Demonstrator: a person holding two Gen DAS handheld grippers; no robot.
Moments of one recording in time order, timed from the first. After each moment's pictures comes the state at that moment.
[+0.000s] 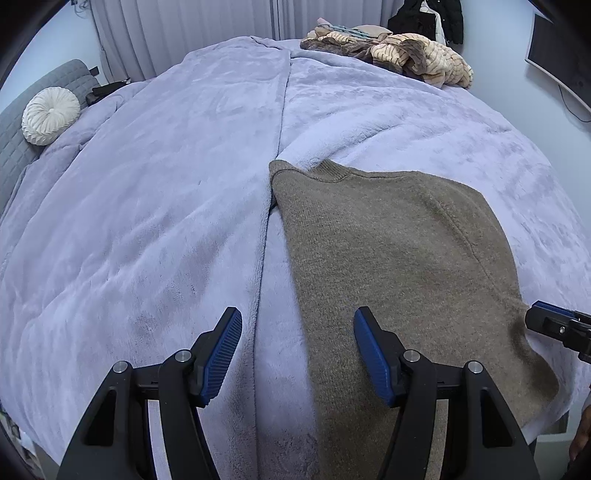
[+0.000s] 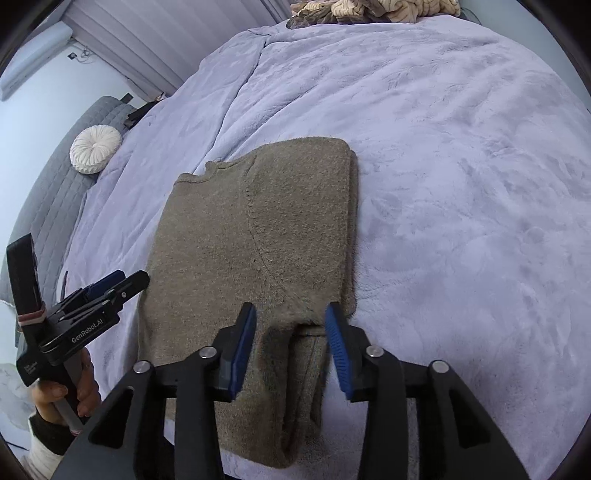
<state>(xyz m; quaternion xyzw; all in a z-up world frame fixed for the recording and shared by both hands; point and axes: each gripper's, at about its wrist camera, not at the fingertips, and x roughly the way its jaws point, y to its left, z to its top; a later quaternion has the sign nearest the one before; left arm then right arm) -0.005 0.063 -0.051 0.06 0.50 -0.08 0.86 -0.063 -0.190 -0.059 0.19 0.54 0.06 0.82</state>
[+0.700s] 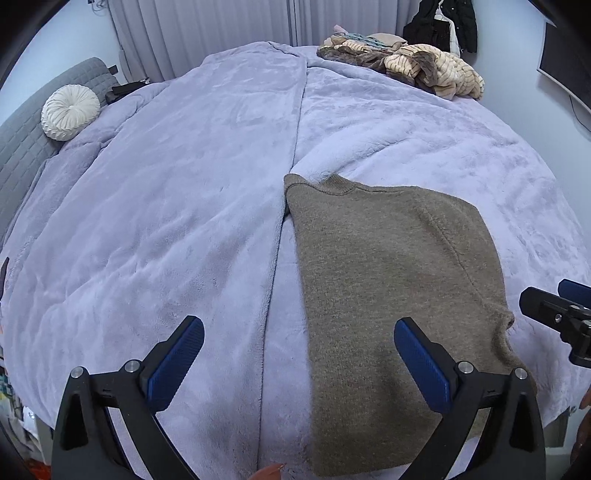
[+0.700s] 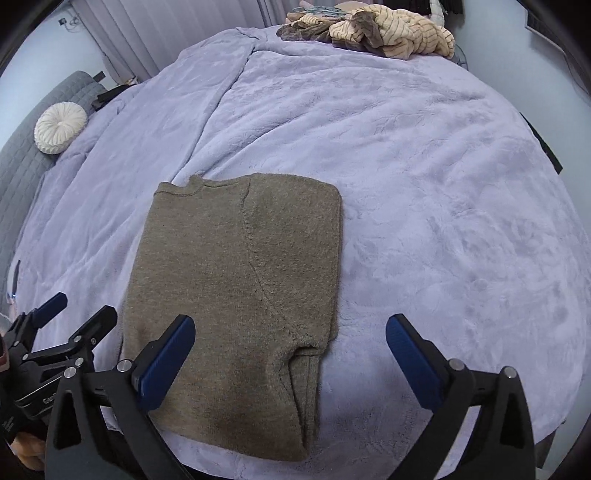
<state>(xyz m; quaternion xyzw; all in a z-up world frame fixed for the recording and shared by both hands) -0.022 0.060 -0.020 0.05 0.49 -0.05 0.87 -0.041 -0.153 -0.010 0.08 0.55 -0.03 0.83</state>
